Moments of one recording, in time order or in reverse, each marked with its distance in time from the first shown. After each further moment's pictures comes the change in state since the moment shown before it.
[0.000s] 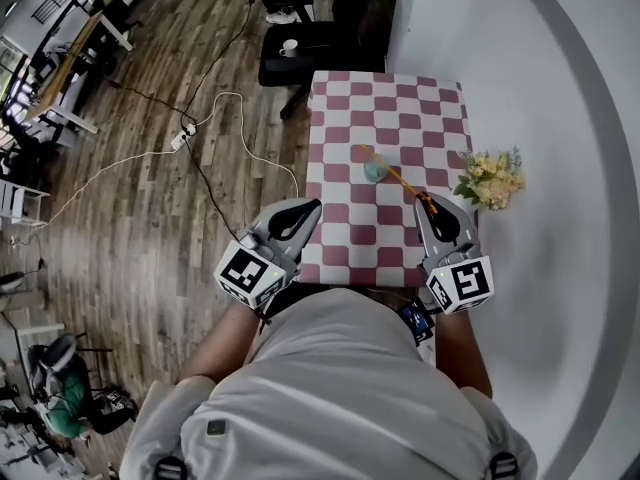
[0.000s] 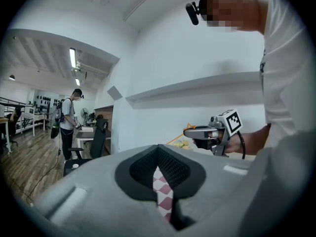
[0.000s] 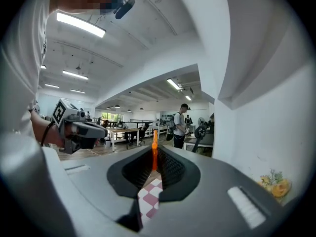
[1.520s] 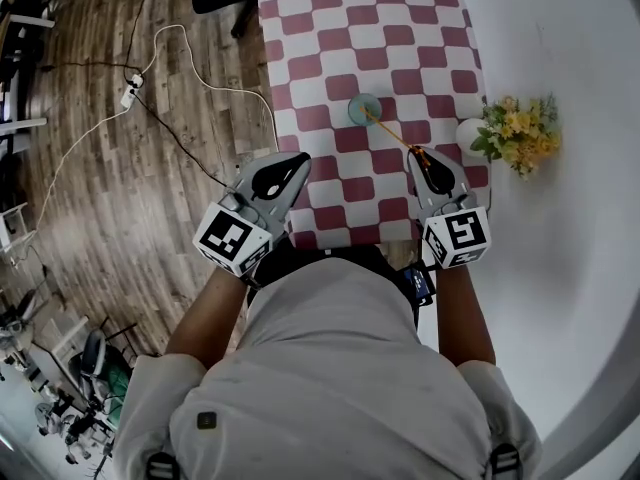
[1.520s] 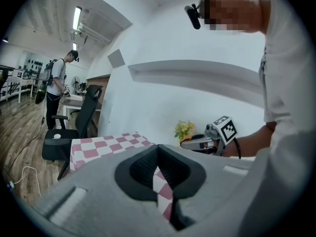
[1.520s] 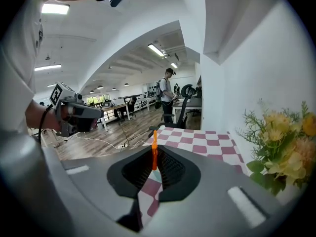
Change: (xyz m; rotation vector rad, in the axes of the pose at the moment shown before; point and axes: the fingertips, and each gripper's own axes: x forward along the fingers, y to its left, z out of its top) left arm 0.103 0.083 -0.104 -0.192 0.201 -0.172; right arm 0.078 -0.064 -0.168 0.185 0.362 -0.113
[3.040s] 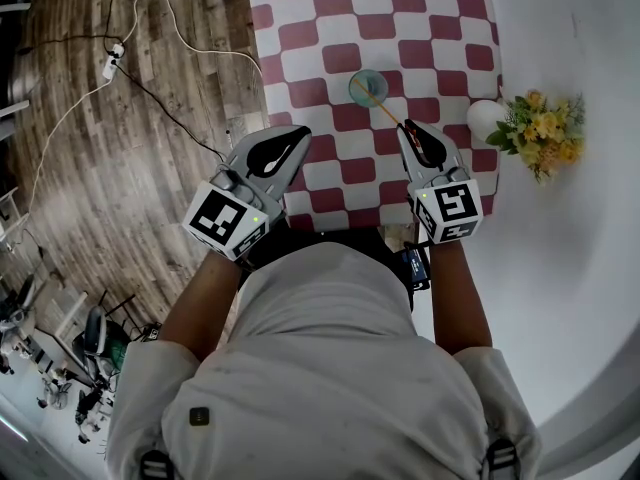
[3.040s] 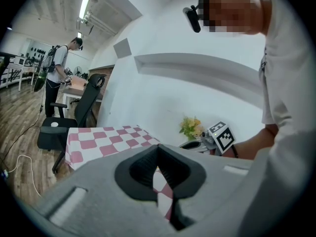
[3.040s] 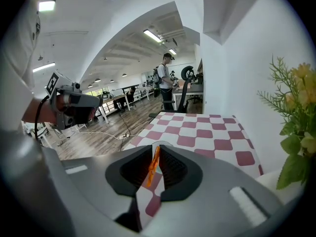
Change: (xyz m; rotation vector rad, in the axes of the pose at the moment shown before) left arm 0.035 0.034 -0.028 -0.085 0.047 -0.022; right arm 0.061 -0.009 -0.055 0.047 0.148 0.017
